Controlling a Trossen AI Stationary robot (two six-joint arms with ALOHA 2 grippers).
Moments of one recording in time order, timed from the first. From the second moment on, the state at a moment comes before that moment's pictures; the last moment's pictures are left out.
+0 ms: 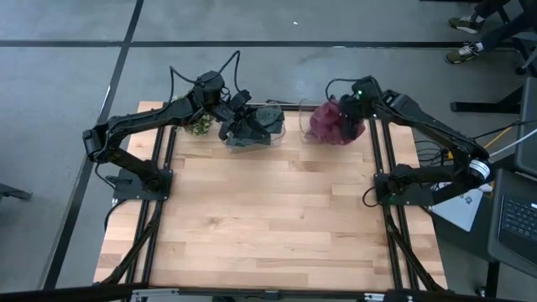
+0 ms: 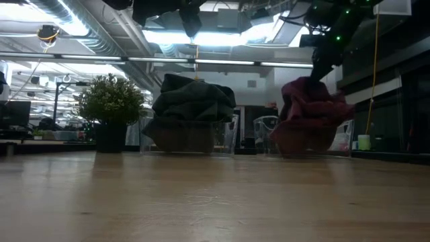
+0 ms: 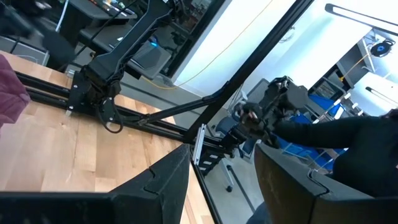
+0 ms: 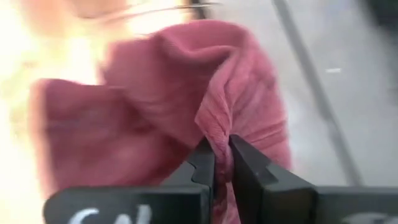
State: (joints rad) left arm 0.51 1.40 1.15 0.17 1.01 -0.55; right arm -0.78 1.14 1.06 -0.80 0.07 -0.53
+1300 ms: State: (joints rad) left arm 0.51 1.40 1.15 0.13 1.01 -0.51; right arm -0.70 1.11 1.00 -1.02 -0.37 -0.22
